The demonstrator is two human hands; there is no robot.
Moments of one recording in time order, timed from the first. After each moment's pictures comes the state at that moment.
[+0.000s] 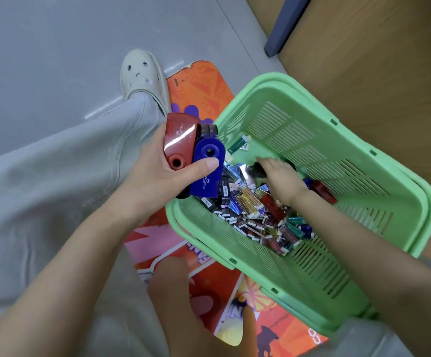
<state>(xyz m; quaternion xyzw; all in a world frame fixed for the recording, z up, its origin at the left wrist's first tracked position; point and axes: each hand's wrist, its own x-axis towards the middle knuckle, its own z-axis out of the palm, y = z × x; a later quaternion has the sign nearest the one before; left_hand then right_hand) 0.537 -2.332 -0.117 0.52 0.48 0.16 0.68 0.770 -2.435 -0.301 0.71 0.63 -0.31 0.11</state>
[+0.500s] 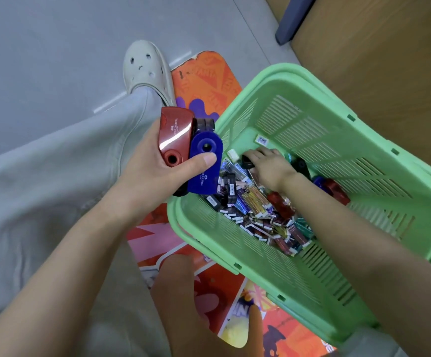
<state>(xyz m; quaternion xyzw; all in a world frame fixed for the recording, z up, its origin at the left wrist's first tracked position) 0.538 -2.326 -0.126 0.53 0.50 0.16 0.67 0.758 -2.399 -0.338 0.64 0.68 -0.31 0.19</state>
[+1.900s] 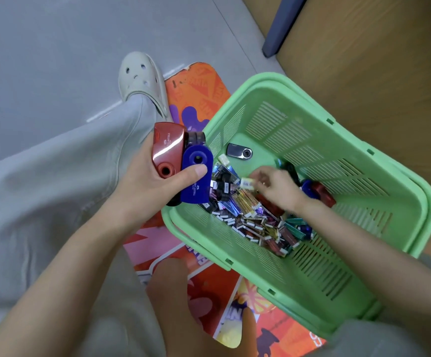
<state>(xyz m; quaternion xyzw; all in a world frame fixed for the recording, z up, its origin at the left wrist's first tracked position) 0.532 -2.341 -0.125 0.52 0.49 0.19 0.67 0.758 -2.445 -0.286 0.73 0.50 -0.46 -0.11</state>
